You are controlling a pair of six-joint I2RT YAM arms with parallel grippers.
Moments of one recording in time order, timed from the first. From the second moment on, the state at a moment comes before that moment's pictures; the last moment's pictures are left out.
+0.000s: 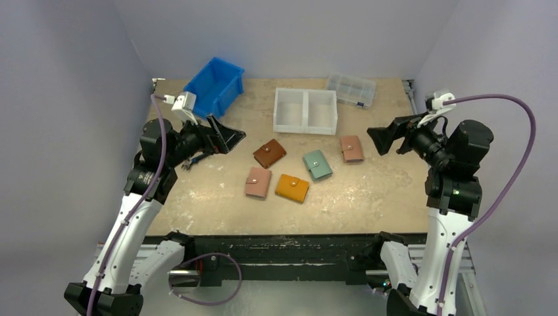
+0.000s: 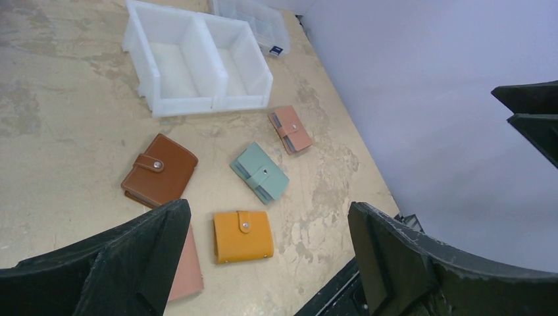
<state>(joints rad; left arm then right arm) -0.24 0.86 0.98 -0.30 0.44 -0.58 -0.28 0.82 1.28 -0.64 -0.69 0.05</state>
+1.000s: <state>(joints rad) -0.72 1.13 0.97 -0.39 0.04 -0.49 -0.28 0.90 0.81 -0.63 -1.23 -0.56</state>
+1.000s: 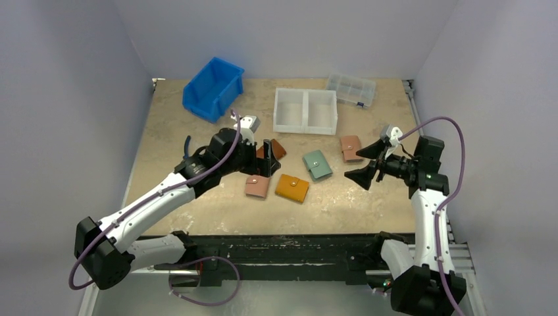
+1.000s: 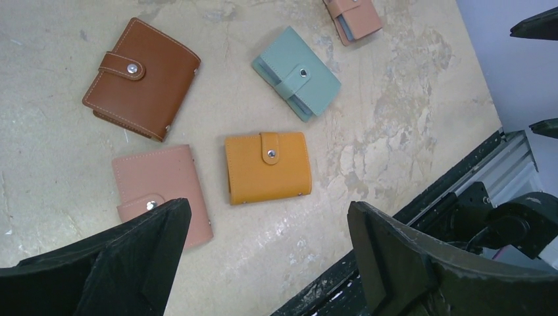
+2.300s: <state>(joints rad) -0.81 1.83 1.19 -0.18 0.04 -0.58 -0.28 0.92 0.78 -0.55 -1.20 -0.56</state>
